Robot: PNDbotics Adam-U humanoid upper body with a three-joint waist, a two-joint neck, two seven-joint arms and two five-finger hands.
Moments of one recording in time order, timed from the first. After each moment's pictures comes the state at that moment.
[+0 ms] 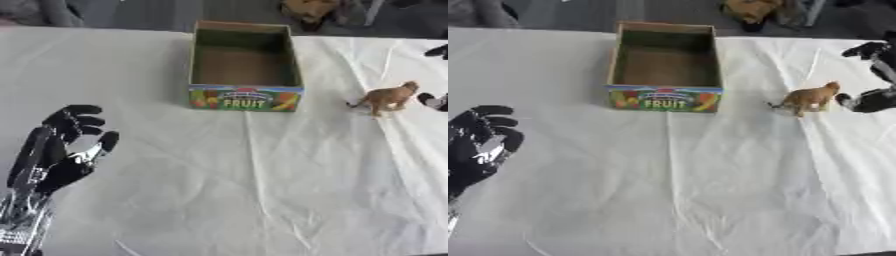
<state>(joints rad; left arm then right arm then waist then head) -0.17 0.24 -0.07 -1.72 -0.05 -0.10 -0.09 -0.52 -0.81 0.11 -1.12 0.69 -0.13 0.11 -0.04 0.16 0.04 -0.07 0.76</state>
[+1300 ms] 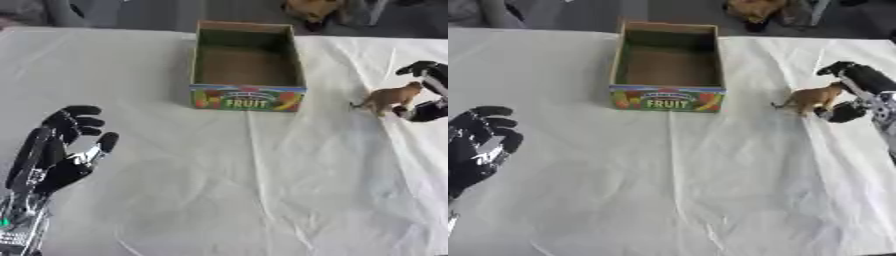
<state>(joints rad) -0.17 0.24 -0.07 -1.71 -0.05 -0.10 -0.09 -0.63 -0.70 0.12 -0.90 0.82 -0.18 0.08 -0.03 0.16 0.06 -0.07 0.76</state>
